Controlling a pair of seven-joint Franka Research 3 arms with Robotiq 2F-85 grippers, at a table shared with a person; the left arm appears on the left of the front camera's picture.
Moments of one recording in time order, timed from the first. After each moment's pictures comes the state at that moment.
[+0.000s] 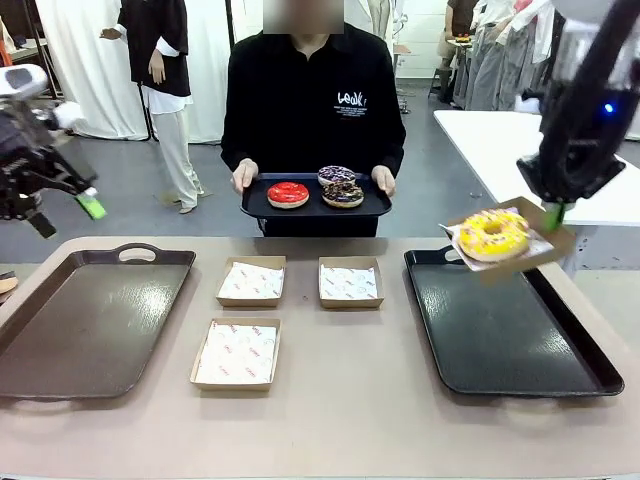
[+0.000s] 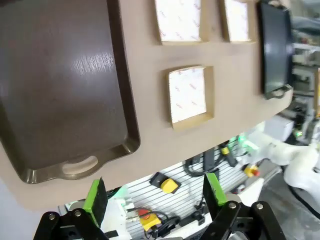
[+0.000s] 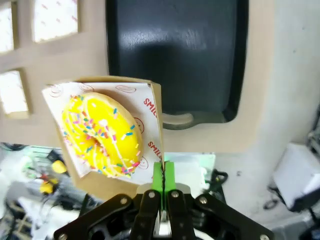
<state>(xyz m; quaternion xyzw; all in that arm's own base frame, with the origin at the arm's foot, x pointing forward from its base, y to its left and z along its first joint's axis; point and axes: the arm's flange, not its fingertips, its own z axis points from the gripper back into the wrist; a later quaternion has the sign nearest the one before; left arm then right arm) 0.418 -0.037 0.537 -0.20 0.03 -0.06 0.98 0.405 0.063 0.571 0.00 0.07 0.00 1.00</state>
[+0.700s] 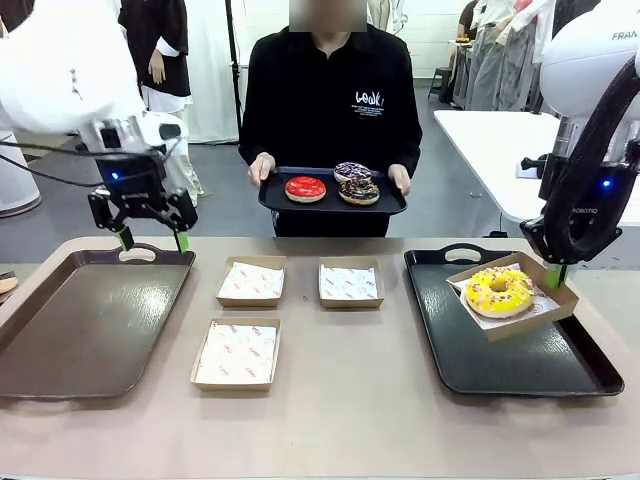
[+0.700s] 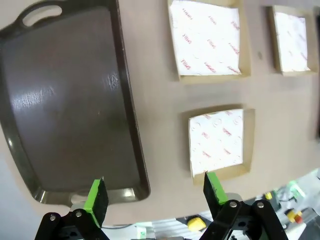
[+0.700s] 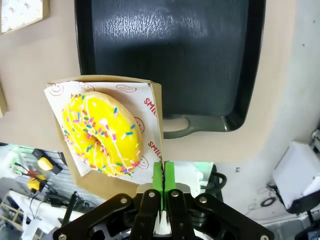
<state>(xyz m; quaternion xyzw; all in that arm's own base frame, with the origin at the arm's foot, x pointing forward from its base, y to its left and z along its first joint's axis) 0.448 -0.171 0.478 -0.01 -0.02 -0.05 1.00 0.401 0.046 0.492 0.01 0.10 0.02 0.99</state>
